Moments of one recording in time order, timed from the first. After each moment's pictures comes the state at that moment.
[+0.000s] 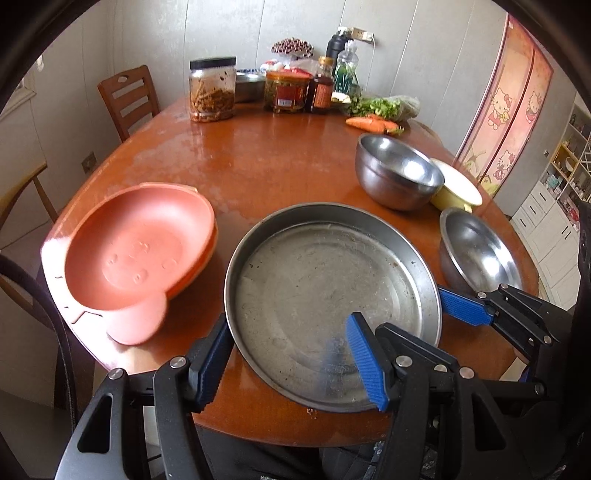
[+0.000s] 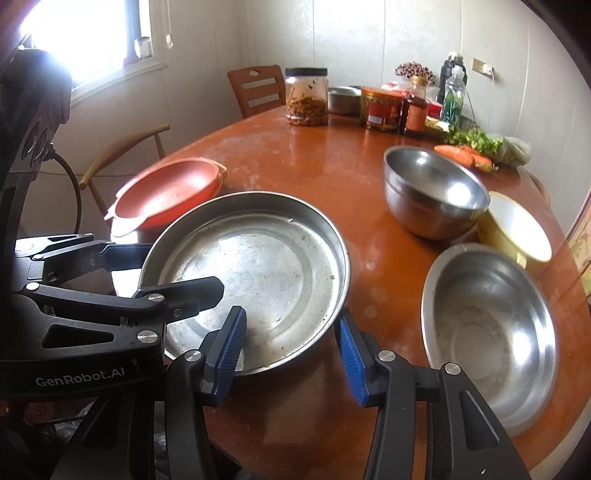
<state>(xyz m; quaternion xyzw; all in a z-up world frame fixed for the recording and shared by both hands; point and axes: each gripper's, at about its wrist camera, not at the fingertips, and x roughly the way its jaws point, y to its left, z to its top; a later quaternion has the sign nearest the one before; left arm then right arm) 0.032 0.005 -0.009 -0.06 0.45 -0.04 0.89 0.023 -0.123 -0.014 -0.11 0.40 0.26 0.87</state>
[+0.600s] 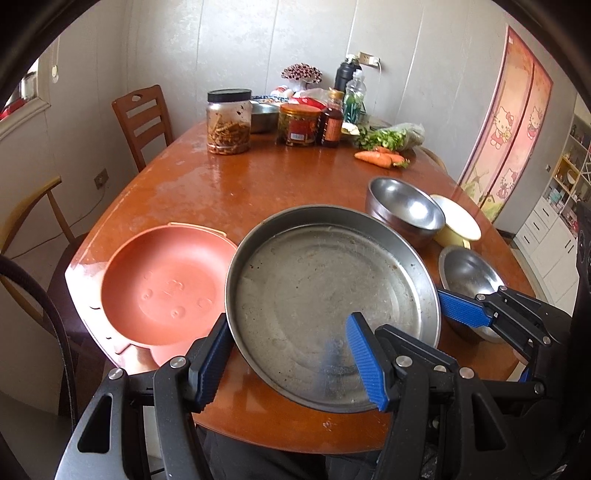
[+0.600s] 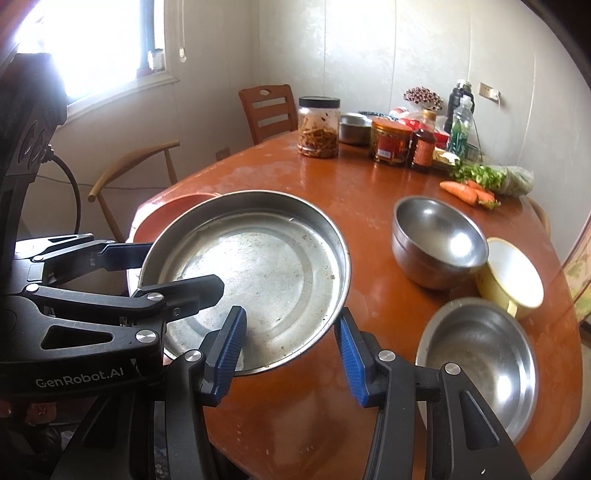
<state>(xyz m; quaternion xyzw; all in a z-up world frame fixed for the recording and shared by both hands) 0.029 0.027 0.024 -0.07 0.41 -0.02 0.91 0.025 -0.105 0.020 -0.12 0.36 0.28 0.88</state>
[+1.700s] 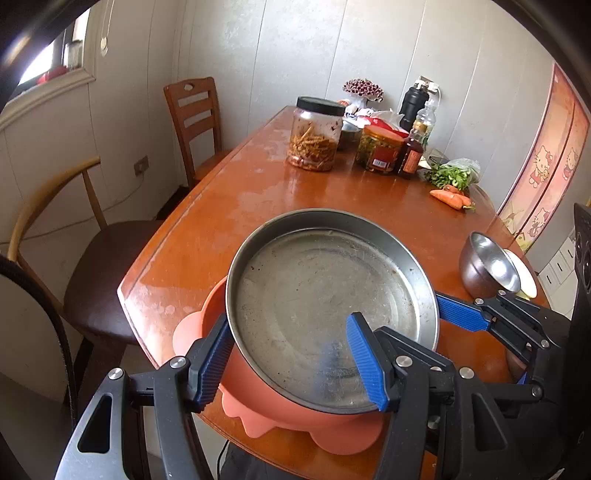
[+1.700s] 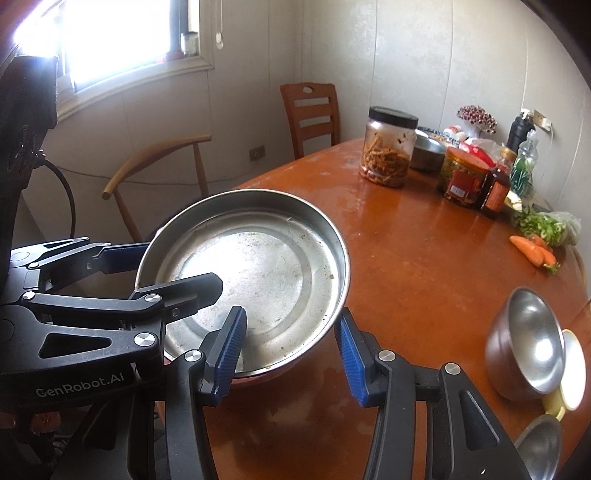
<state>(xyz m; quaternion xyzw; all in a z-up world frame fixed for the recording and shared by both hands) 0.066 0.141 0.013 -0.11 0.41 0.04 0.91 0.089 0.019 0.016 -0.15 0.37 0.33 0.86</state>
